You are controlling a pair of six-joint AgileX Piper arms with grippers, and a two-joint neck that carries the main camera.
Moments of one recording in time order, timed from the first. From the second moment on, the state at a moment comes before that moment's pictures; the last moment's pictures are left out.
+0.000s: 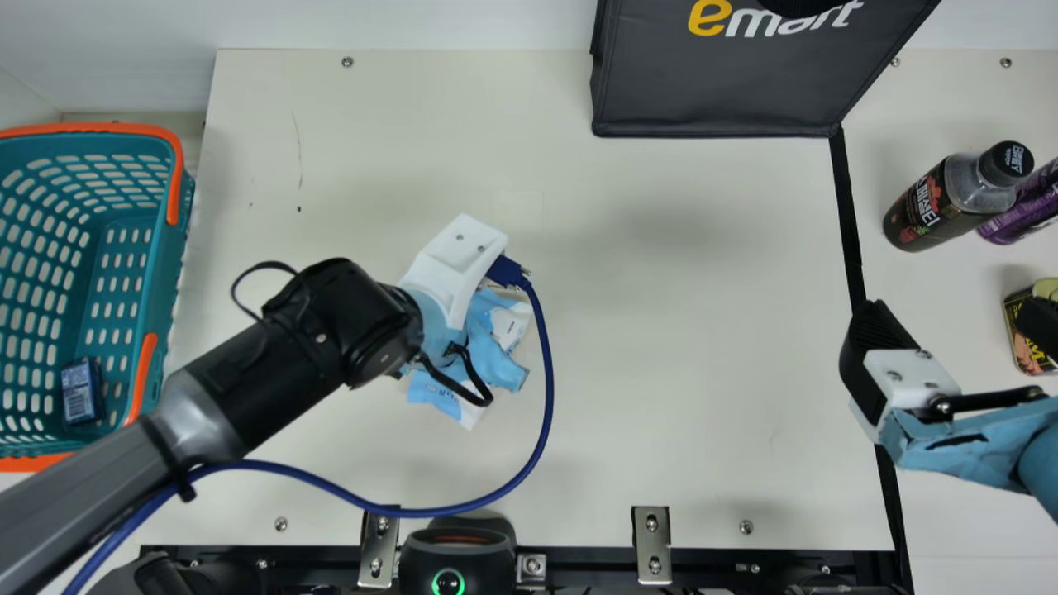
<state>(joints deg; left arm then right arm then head) -46.9 92.4 -66.0 -1.9 53.3 -15.0 0.7 42.6 -69.8 -0.8 69.4 0.0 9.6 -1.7</state>
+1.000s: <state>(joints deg) -48.0 92.4 -66.6 1.9 53.8 -16.1 0.7 42.6 -69.8 -0.8 69.4 0.0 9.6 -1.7</state>
